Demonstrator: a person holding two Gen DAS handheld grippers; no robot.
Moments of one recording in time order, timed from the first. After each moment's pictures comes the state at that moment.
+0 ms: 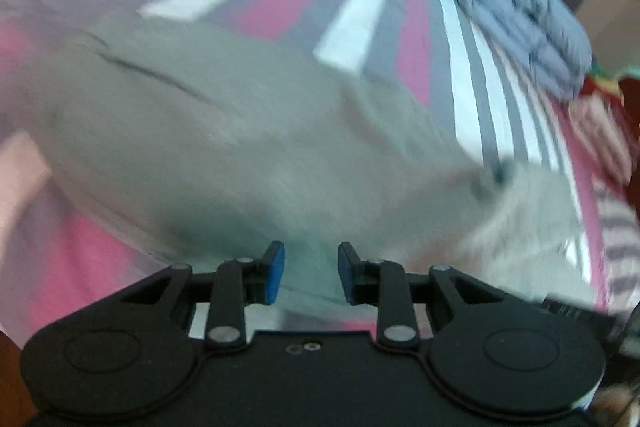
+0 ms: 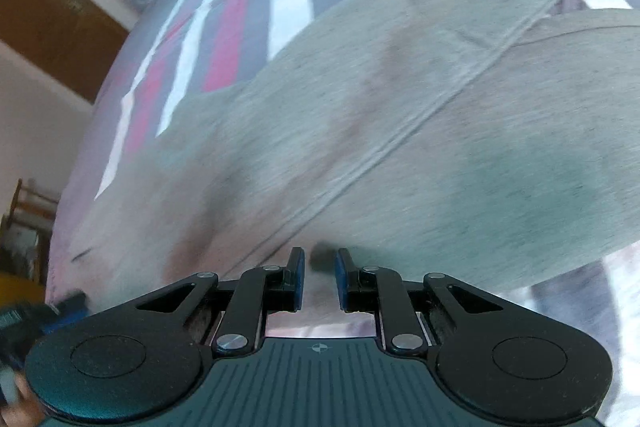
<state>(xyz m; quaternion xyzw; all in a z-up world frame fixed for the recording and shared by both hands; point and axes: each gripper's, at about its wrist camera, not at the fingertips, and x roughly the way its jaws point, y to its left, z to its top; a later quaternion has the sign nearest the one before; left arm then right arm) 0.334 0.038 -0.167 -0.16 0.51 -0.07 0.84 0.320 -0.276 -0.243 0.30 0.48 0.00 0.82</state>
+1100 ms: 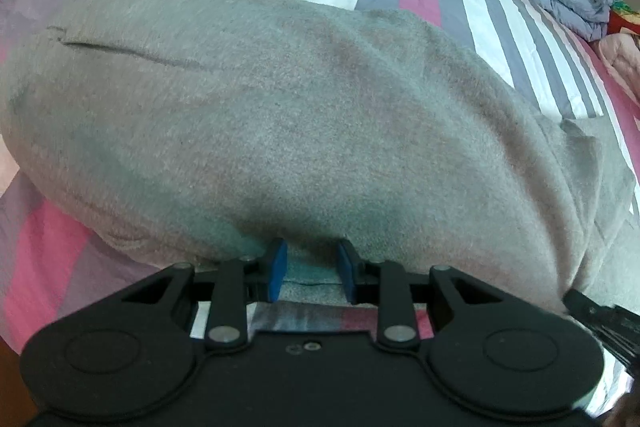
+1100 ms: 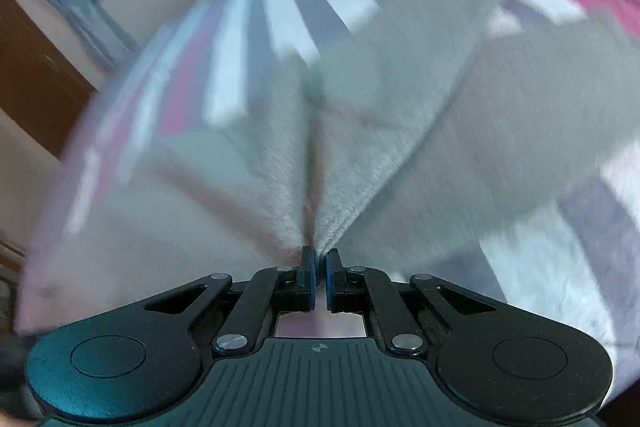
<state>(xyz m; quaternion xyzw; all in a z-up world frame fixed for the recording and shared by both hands) 0.343 -0.002 -0.197 -0.08 0.54 -0.03 0.84 0.276 -0.300 -0.255 0.29 0.43 -0.09 0.85</state>
